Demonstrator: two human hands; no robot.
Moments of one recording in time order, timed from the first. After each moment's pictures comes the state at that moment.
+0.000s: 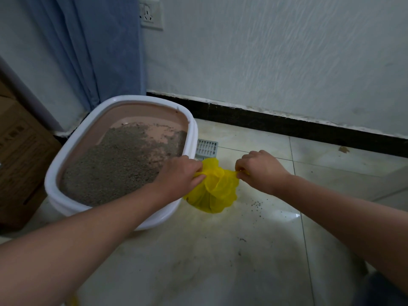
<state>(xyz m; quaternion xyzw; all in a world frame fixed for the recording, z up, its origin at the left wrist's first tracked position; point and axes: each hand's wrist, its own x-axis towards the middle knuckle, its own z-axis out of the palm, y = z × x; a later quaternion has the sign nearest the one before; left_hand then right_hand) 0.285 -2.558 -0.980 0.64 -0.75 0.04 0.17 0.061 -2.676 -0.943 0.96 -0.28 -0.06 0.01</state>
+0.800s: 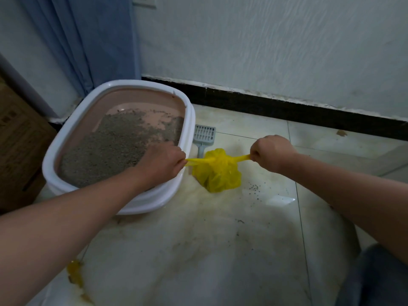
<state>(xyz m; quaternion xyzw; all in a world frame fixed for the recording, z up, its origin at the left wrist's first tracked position) 0.316 -2.544 -0.986 0.62 -0.78 0.03 0.12 0.041 -2.689 -0.940 0.91 -0.38 -0.13 0.03</state>
